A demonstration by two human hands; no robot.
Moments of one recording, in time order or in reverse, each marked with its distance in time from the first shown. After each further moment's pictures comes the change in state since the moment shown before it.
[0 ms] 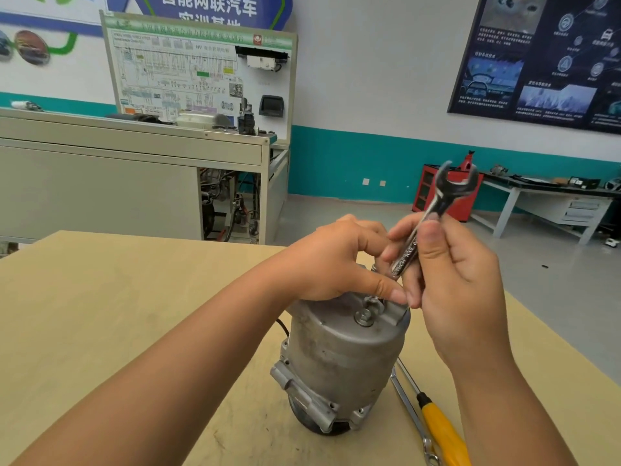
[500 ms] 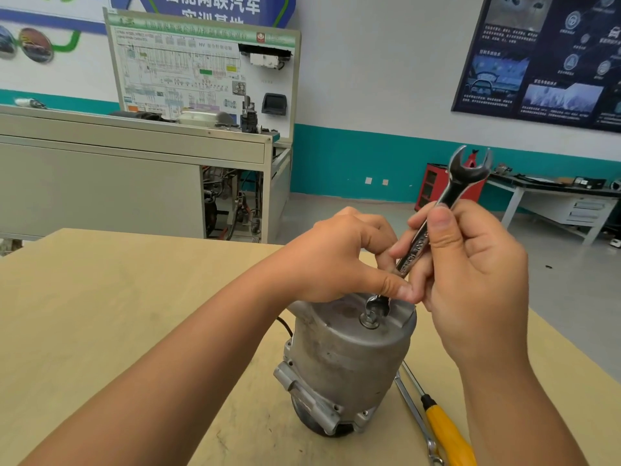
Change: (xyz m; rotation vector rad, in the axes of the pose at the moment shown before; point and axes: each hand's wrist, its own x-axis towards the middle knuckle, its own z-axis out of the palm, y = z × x) left_hand -0.005 0.005 -0.005 0.079 0.029 -0.050; right_hand 0.004 -0.006 0.003 -0.115 0.106 -0.074
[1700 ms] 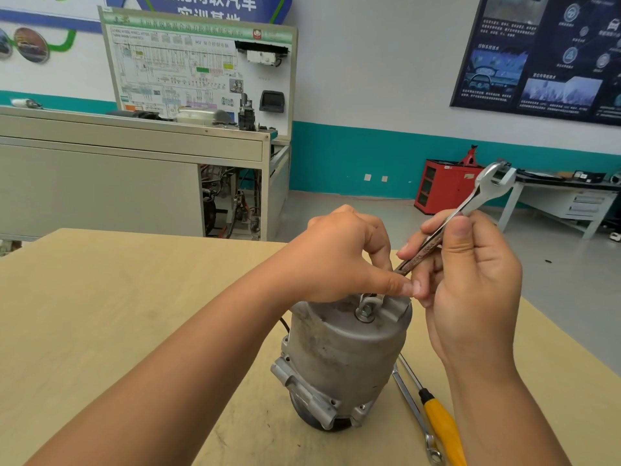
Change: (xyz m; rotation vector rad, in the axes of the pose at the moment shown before) left_hand 0.002 0.009 0.008 0.100 0.050 -0.097; right_hand -0.005 0.022 -0.006 0.220 0.076 0.053
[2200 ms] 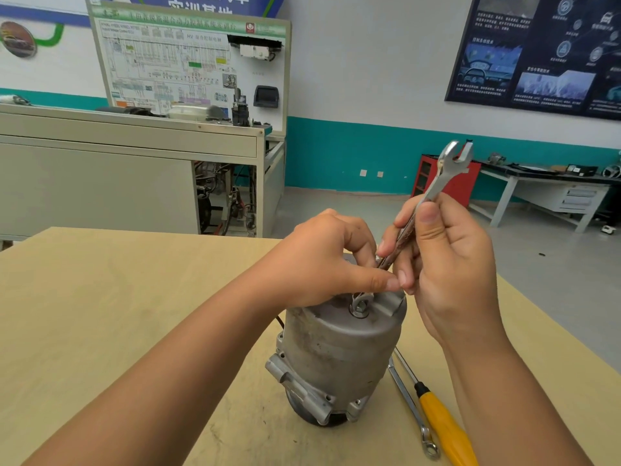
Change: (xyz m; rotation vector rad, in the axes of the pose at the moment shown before) left_hand -0.006 -0.012 0.006 -0.148 0.051 0.015; right_hand 0.012 0.000 0.004 0.101 -0.227 0.052
